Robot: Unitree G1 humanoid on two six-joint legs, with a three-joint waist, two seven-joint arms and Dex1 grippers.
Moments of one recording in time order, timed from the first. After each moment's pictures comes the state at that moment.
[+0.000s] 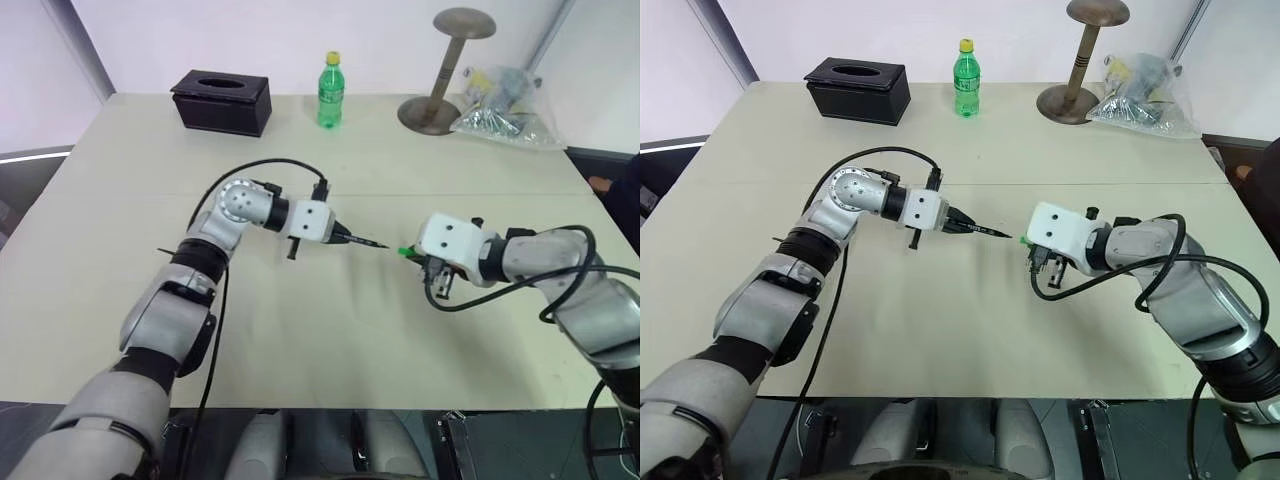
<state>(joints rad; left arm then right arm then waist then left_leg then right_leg) -1.07 0.30 -0.30 0.94 0.13 -0.66 -1.25 -0.45 -0.97 0.21 -0.51 0.08 0.78 0.87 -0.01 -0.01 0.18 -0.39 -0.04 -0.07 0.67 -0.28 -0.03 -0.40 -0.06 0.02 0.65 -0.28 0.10</state>
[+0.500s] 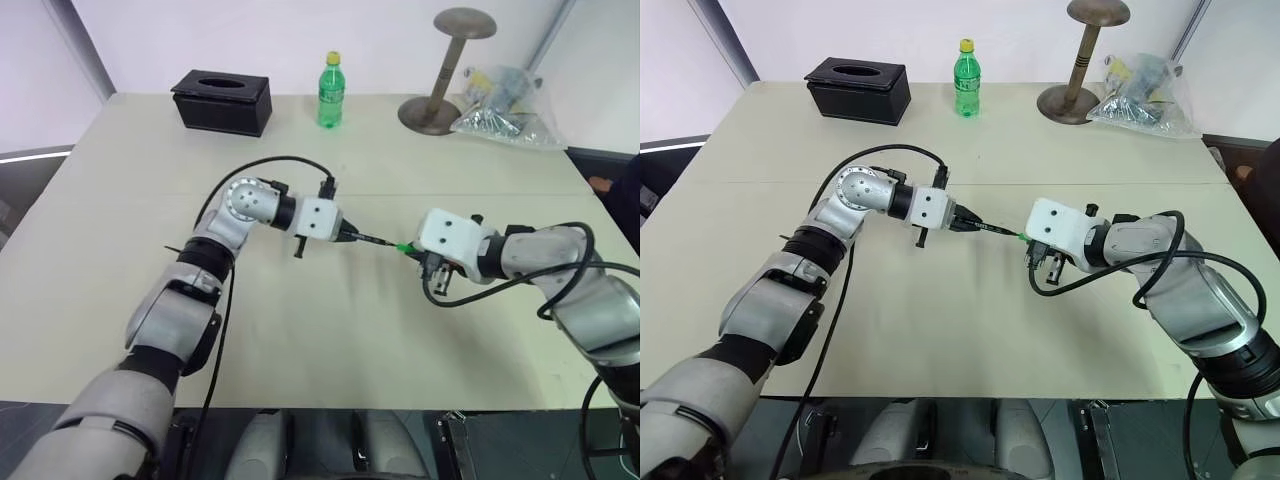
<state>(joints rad) -1.09 0.28 -0.31 0.94 0.14 -0.66 -1.23 -0.48 -0.96 0.22 -0.51 0.08 0.81 0.86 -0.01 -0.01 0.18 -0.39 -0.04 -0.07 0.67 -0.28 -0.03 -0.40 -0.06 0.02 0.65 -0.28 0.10</state>
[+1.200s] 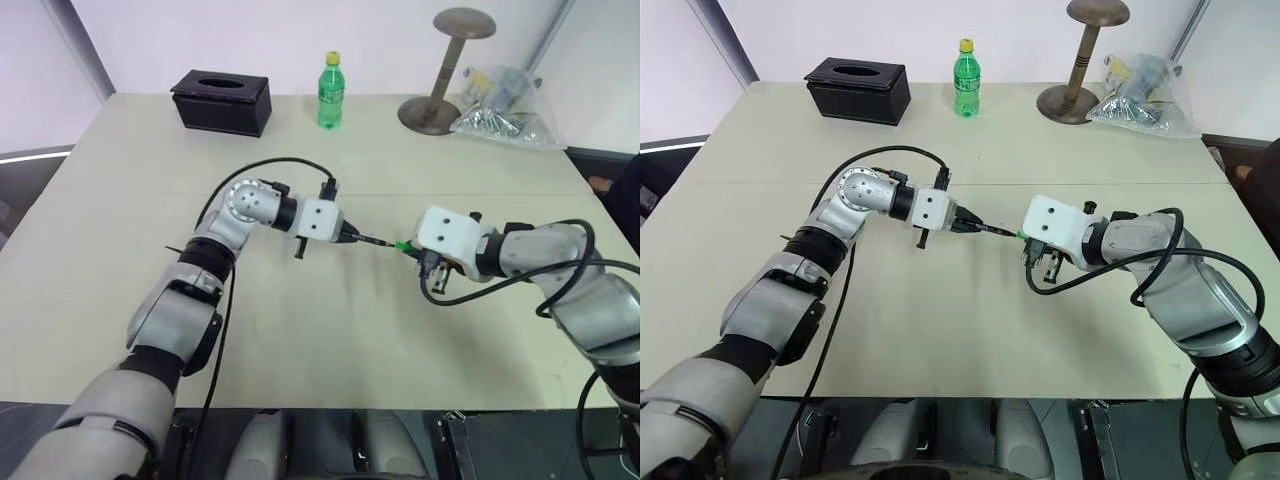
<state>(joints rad) -1.09 0.28 -0.31 0.95 0.15 -0.66 -1.23 -0.50 -0.96 0.22 -0.53 0.08 0.84 0.86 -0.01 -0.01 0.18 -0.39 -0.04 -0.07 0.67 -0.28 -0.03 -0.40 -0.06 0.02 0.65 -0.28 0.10</state>
